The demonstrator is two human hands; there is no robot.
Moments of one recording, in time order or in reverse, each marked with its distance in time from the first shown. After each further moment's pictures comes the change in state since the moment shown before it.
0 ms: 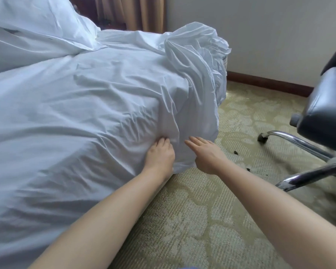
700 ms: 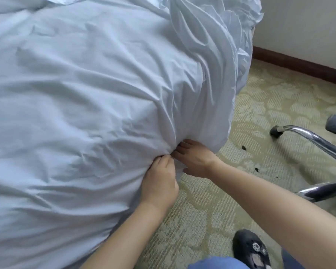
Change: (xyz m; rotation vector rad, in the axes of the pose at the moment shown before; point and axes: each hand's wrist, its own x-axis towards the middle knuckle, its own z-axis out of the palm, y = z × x) left_hand 0.037 0.004 0.080 -0.515 0.202 -0.153; right_hand 0.107 0.029 0.069 -0.172 -0.065 -0.465
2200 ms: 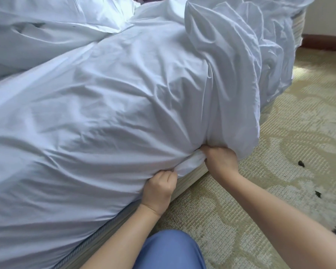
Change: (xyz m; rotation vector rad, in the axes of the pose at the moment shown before) left_hand -0.033 -0.018 0.022 0.436 0.315 0.172; right_hand -0.006 0.001 0.024 0.272 0.348 0.424
